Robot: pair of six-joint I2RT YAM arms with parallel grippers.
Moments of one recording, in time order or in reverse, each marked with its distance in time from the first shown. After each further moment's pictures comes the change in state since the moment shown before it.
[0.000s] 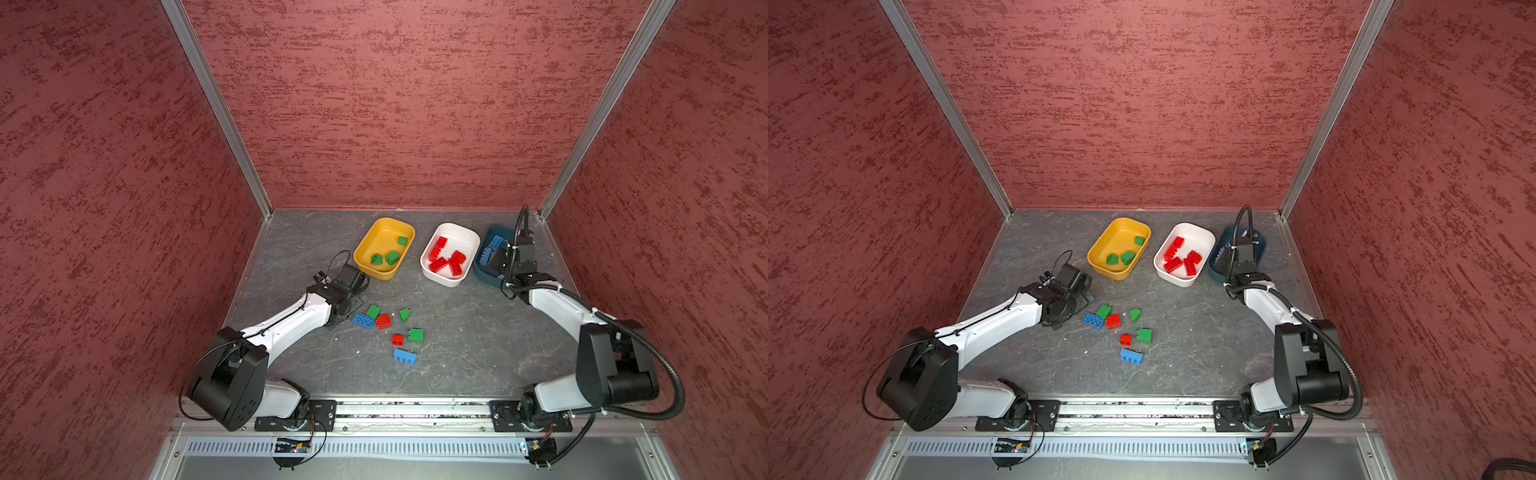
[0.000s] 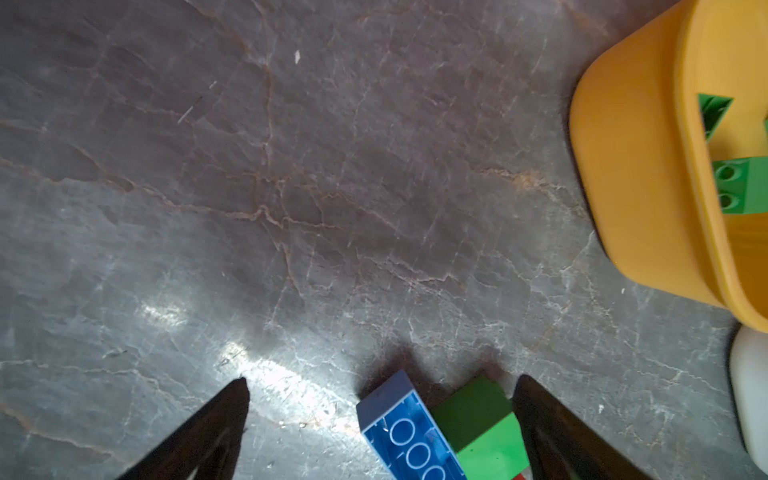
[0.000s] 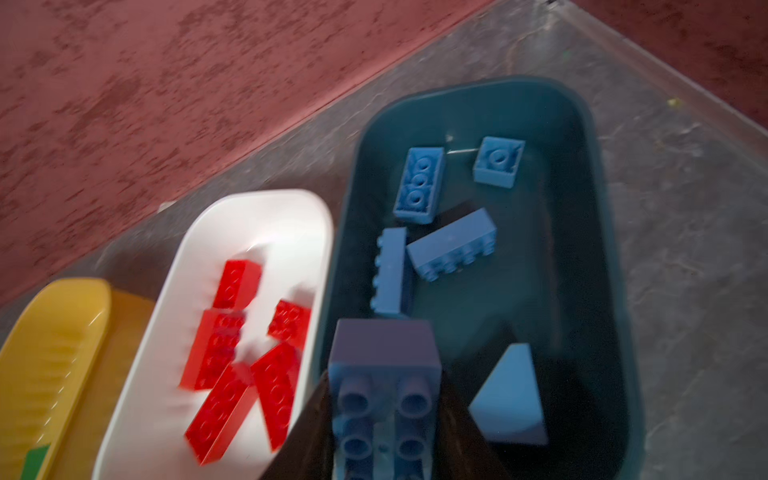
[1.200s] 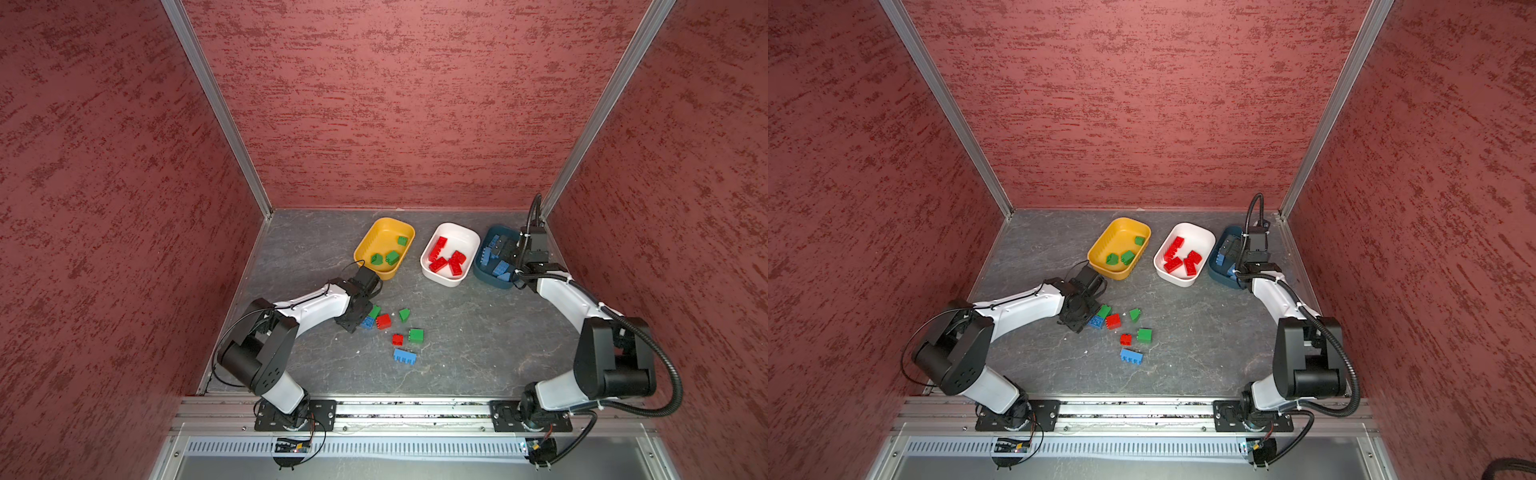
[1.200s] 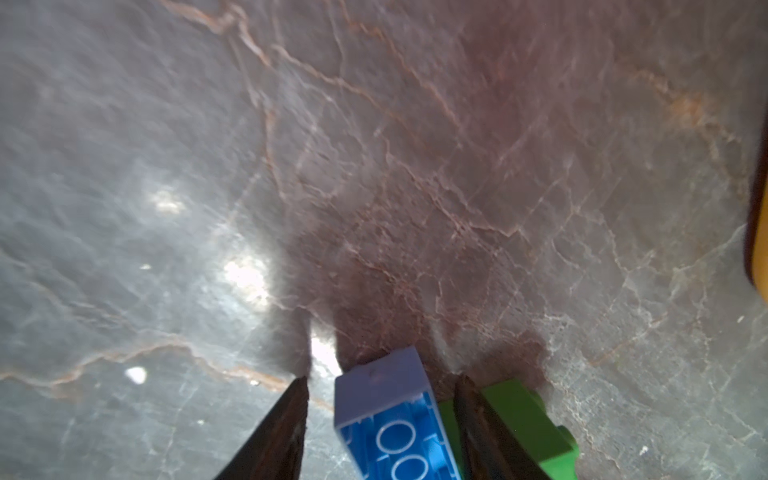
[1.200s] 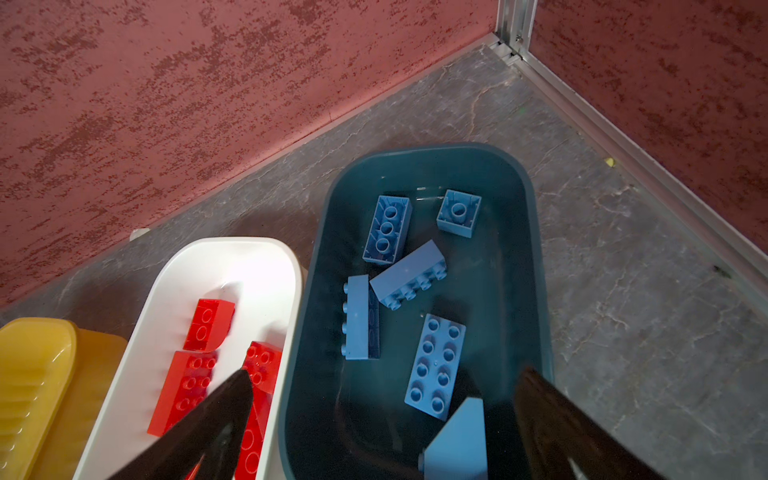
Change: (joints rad) left arm -0.060 0.212 0.074 -0.037 0.117 -0.304; right arm -0.067 -0.008 0.083 -0.082 -0.036 -0.089
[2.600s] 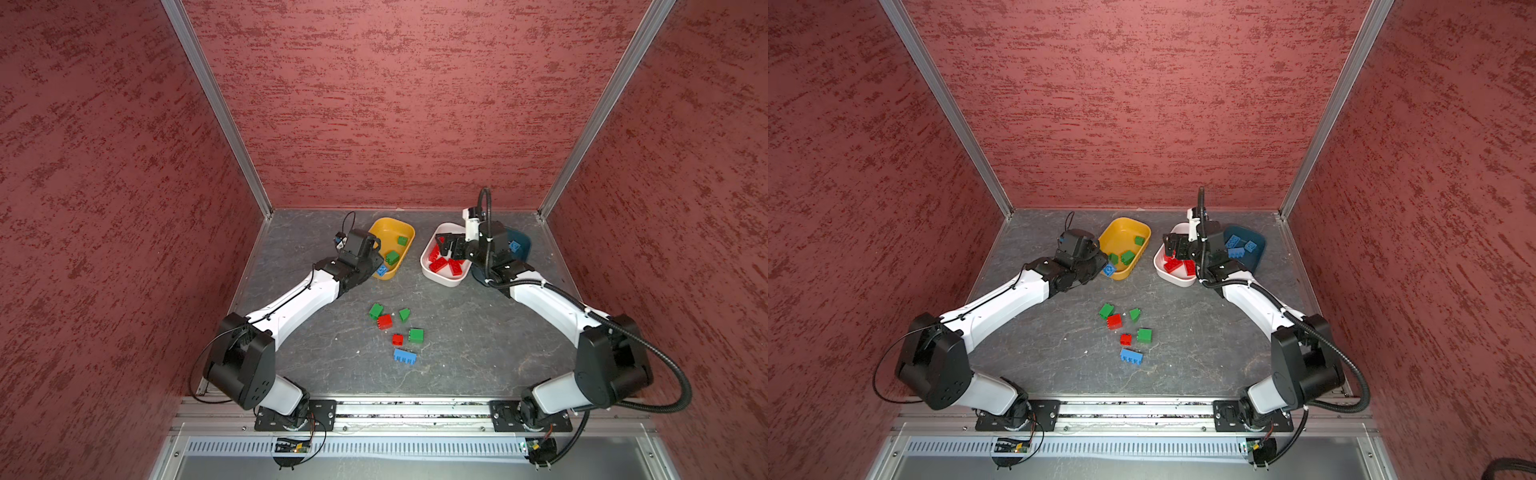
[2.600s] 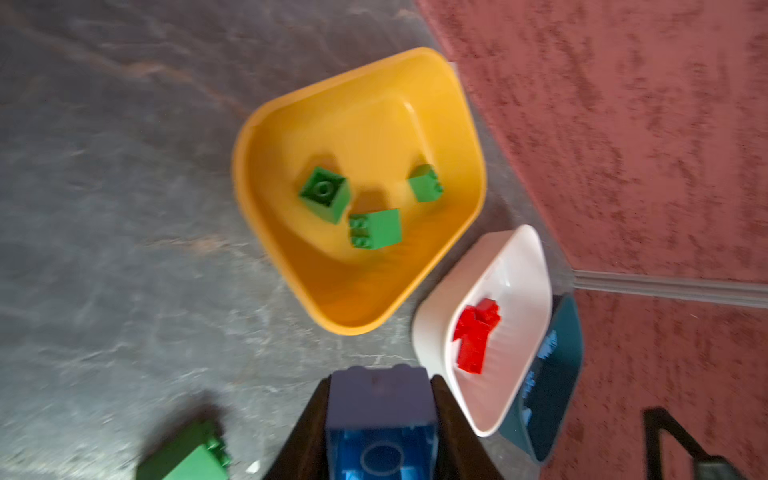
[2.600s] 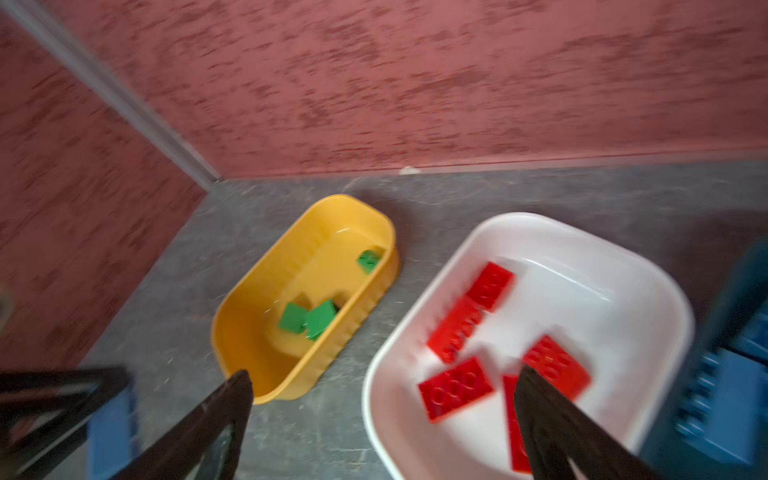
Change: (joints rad) left arm 0.052 -0.078 0.266 0.325 0.041 0.323; right arm 0.381 0.031 0.103 0.148 -0.303 -0.131
